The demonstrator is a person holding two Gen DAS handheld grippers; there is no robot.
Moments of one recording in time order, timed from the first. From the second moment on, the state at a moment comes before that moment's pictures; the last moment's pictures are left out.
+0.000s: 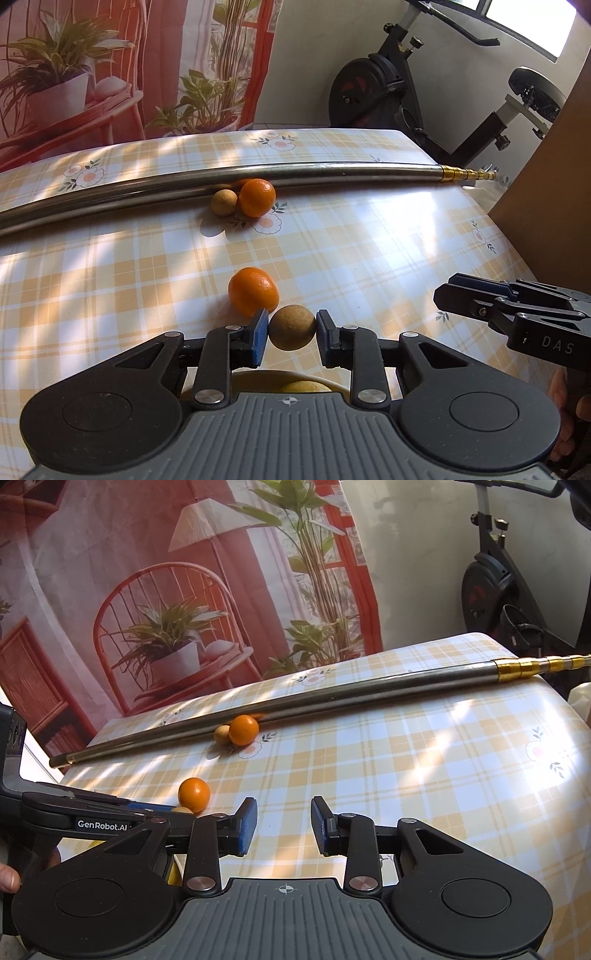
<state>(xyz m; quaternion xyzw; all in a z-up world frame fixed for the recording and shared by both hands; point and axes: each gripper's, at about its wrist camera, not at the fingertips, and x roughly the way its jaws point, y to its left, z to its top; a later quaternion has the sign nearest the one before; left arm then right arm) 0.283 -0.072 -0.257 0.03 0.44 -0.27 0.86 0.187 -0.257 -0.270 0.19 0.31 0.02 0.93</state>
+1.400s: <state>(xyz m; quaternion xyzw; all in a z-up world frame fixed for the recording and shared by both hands) 0.249 0.027 -0.242 -0.04 0.39 -0.21 0.90 0.316 -0.164 -0.296 0.15 0.41 0.11 0.89</state>
